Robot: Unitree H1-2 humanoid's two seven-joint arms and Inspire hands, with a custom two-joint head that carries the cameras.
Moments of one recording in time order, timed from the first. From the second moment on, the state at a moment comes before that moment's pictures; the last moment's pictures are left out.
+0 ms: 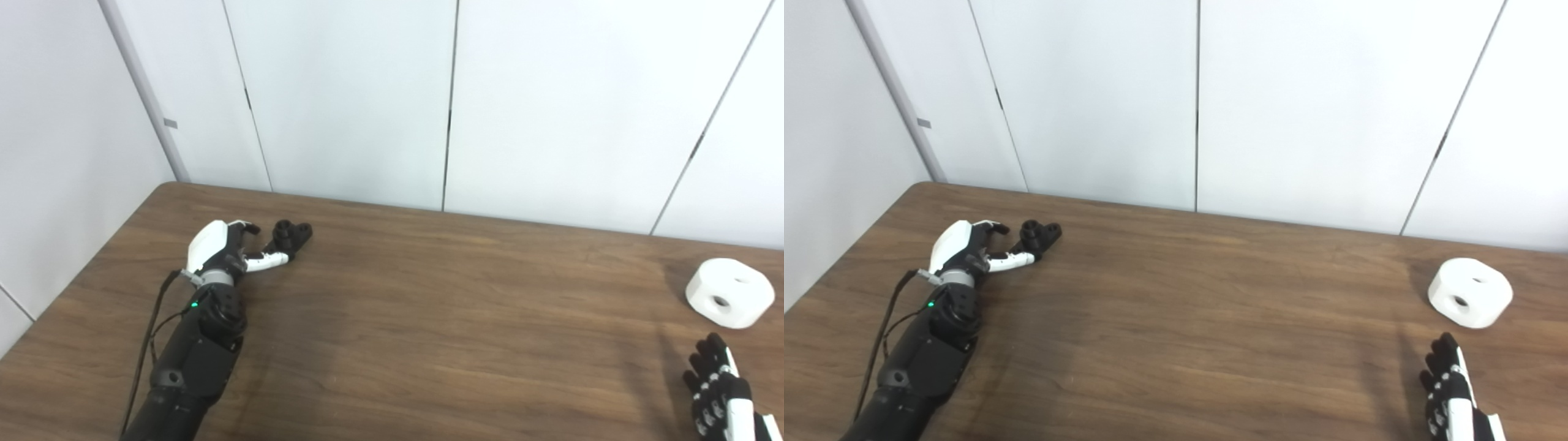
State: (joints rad) left arm -0.43 0.42 0.00 0.40 0.52 0.44 0.13; right arm 0.16 -0.12 -0.13 -0.18 0.13 -0.03 0.09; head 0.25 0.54
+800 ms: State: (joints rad) left arm -0.44 0.43 -0.04 0.41 0.52 0.43 0.15; right arm 0.16 -0.12 -0.12 -0.19 0.13 -0.03 0.07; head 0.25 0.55
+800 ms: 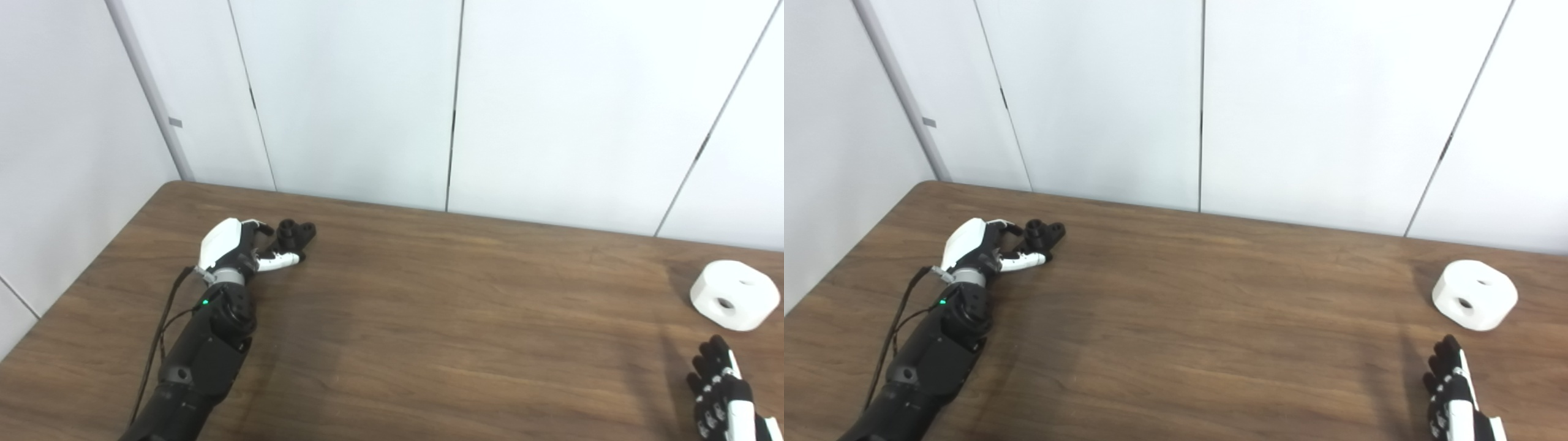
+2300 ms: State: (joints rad) left arm -0.46 0.42 -0.04 0.49 0.47 0.34 0.26; right arm 0.16 -0.12 -0.12 -0.20 0.13 -0.01 0.06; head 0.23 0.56
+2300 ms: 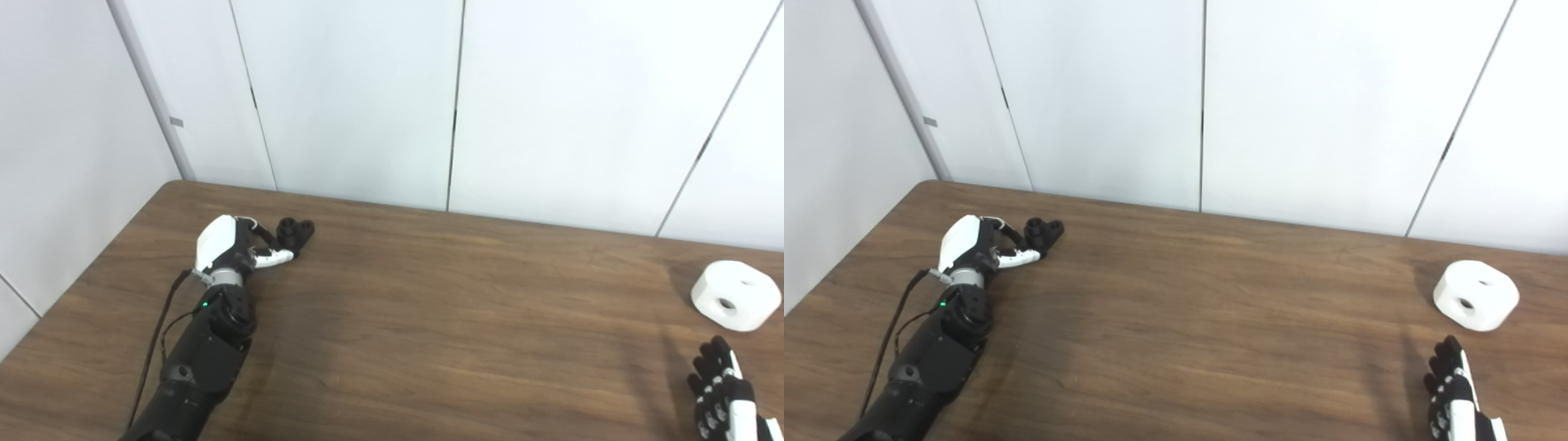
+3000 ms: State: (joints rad) left arm -0.36 0.43 -0.15 0.26 0.53 0.34 0.13; right arm 0.16 -0.12 -0.11 -0.20 0.13 -0.01 0.06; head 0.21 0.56
